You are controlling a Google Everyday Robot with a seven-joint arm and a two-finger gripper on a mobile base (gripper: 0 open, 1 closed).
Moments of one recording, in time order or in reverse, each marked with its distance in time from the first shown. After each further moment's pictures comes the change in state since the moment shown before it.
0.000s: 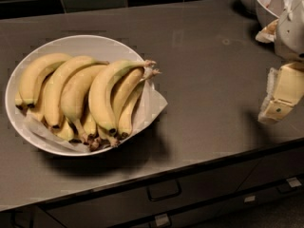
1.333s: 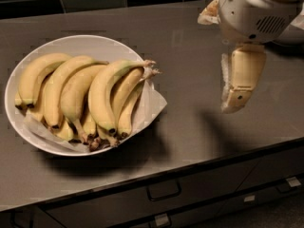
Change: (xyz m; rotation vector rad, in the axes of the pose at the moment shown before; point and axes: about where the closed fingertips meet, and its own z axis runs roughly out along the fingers) arm -0.101 0.016 -0.014 -0.015 -0.058 -0.321
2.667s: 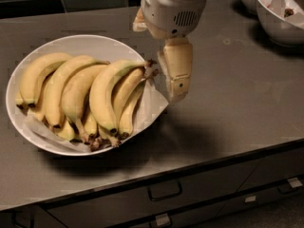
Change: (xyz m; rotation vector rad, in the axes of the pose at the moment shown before) arm -0.089 -0.029 0.047 -0.124 -0.019 -0.270
